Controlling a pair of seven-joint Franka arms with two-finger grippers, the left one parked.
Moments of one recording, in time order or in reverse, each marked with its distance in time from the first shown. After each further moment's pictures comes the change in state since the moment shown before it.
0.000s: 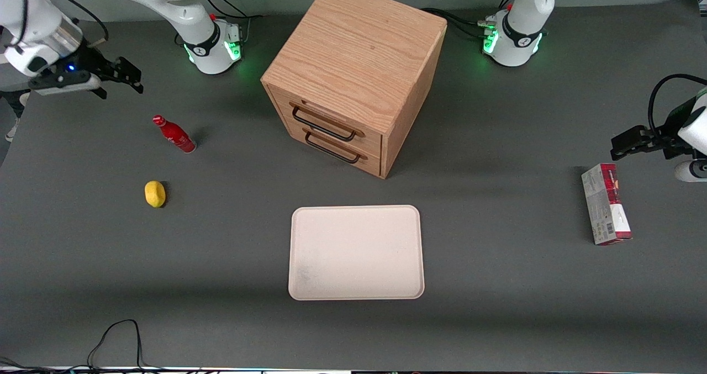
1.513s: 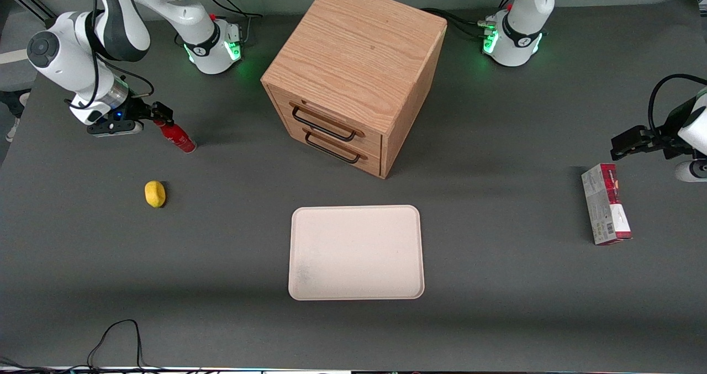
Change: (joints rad) arm 0.000 0.242 -0.064 -0.160 -0.002 0.344 -0.001
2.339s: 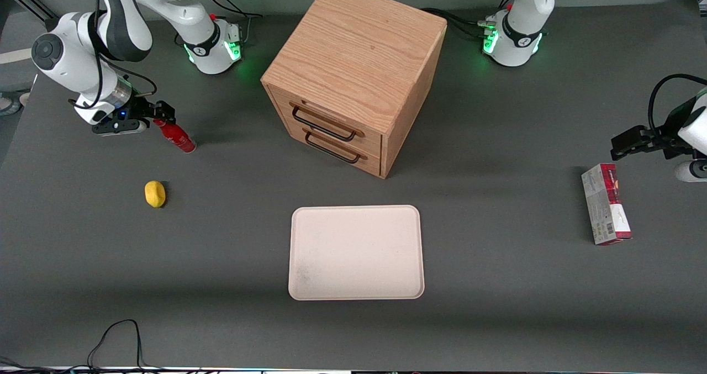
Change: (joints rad) arm 0.003 0.000 0.000 -0.010 0.000 -0.021 0.000
